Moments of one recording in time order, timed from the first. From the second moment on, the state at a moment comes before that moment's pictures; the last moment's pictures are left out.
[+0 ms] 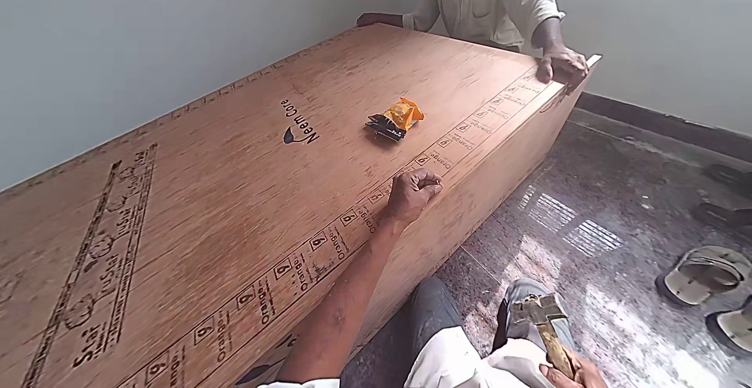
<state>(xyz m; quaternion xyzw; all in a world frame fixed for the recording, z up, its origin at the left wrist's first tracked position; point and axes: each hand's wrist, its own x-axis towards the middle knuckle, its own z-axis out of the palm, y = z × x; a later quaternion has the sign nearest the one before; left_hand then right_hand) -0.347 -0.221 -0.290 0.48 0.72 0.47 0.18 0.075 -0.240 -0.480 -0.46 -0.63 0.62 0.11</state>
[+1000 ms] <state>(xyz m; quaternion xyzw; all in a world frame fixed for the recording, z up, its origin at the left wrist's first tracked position) -0.345 -0.218 -0.298 0.51 0.71 0.47 0.14 -0.155 -0.122 -0.176 -0.32 -0.92 0.19 0.11</state>
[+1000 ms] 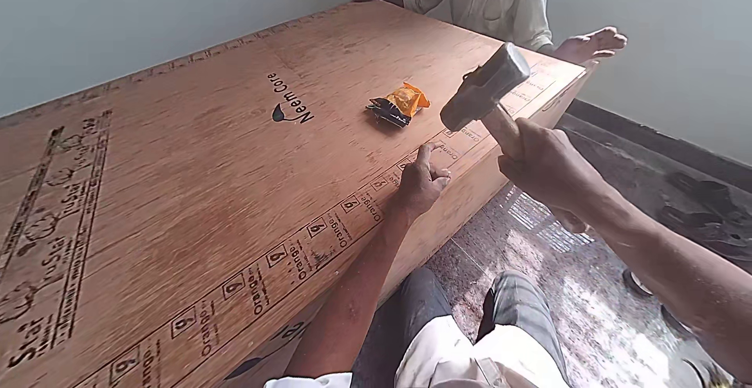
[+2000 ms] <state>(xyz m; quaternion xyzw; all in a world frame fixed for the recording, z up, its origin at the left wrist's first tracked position) -0.332 -0.219 -0.297 0.56 0.81 0.19 0.02 -0.026 -0.177 -0.423 -0.50 -0.54 0.66 0.16</state>
